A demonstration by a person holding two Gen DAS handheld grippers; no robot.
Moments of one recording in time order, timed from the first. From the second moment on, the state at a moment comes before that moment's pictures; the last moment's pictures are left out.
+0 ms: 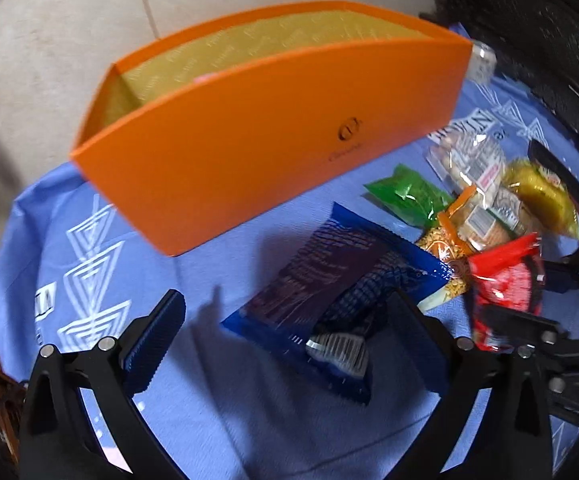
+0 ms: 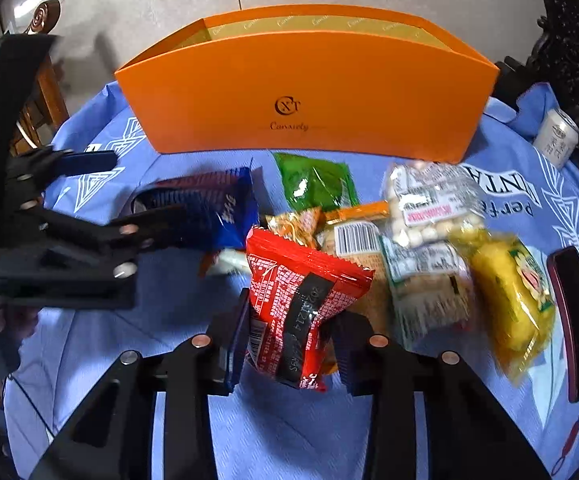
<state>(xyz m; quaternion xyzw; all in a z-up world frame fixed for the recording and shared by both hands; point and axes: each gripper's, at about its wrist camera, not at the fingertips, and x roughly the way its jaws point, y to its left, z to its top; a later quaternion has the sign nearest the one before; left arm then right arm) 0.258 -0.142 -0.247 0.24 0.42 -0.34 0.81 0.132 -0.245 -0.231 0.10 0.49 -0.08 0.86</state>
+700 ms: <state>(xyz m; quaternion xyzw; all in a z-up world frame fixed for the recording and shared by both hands) 0.217 -0.138 -0.263 0.20 0.43 -0.34 0.81 0.079 -0.270 -0.209 0.13 0.49 -0.12 0.85</state>
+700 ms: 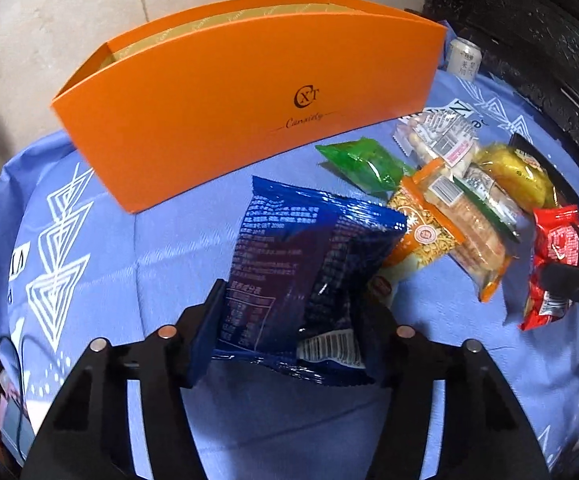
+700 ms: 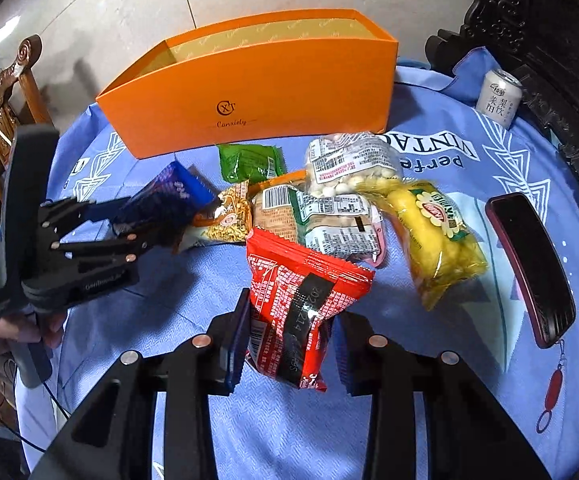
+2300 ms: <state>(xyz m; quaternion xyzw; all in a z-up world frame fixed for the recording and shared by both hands) 0.362 -0.188 -0.090 0.10 0.32 -0.18 0.92 0.276 -0.350 -0.088 0.07 0.35 -0.13 0.93</state>
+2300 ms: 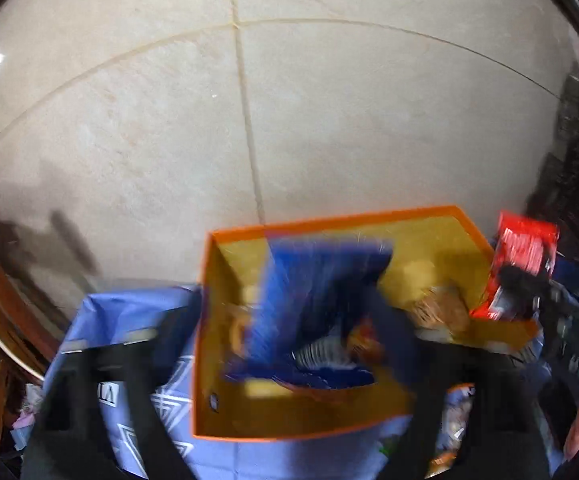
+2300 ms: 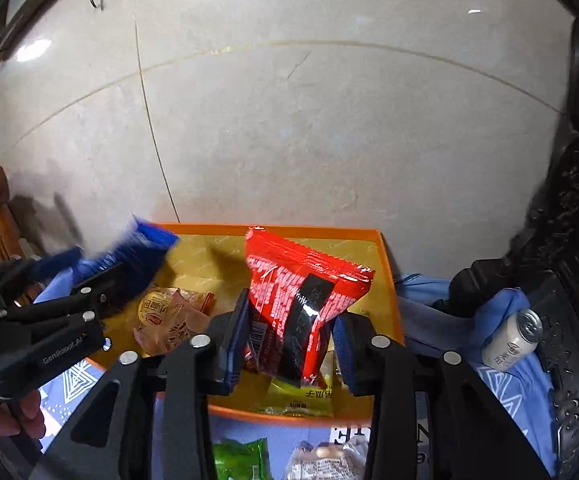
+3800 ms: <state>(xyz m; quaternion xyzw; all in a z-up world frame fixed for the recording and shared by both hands) 0.193 -0.179 -0.254 0.22 0.41 -0.35 0.82 0.111 -0.380 -0.244 0.09 0.53 -0.11 0.84</state>
